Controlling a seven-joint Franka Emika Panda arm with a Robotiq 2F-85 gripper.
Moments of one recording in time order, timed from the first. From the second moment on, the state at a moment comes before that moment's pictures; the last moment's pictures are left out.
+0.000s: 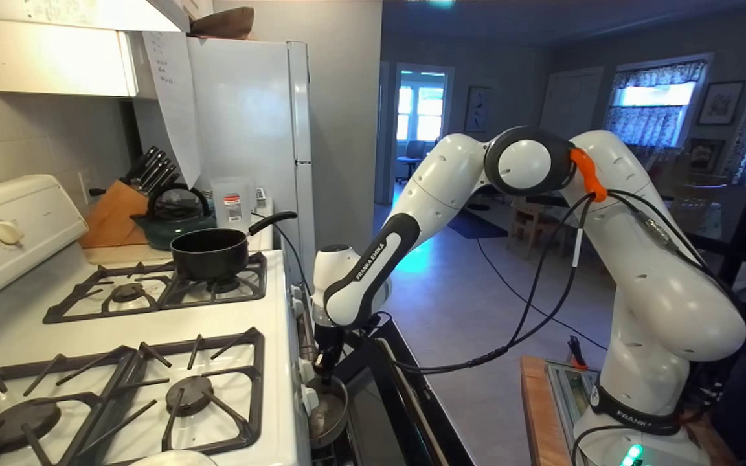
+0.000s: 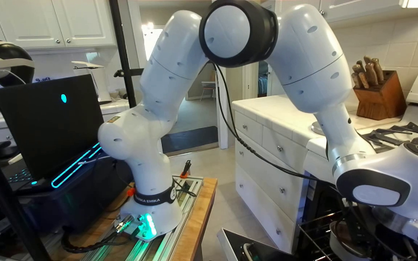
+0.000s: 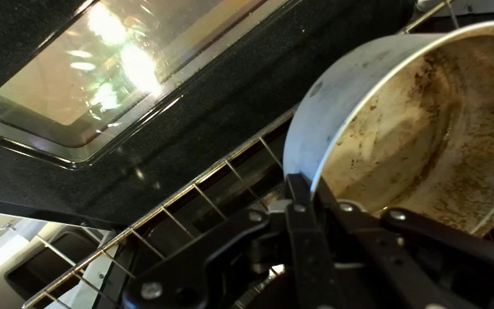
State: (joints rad) arm -0.09 0.65 0.05 -1.96 0.08 2.65 -0.05
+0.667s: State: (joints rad) arm -0.09 0.72 0.07 -1.90 0.09 2.65 -0.05
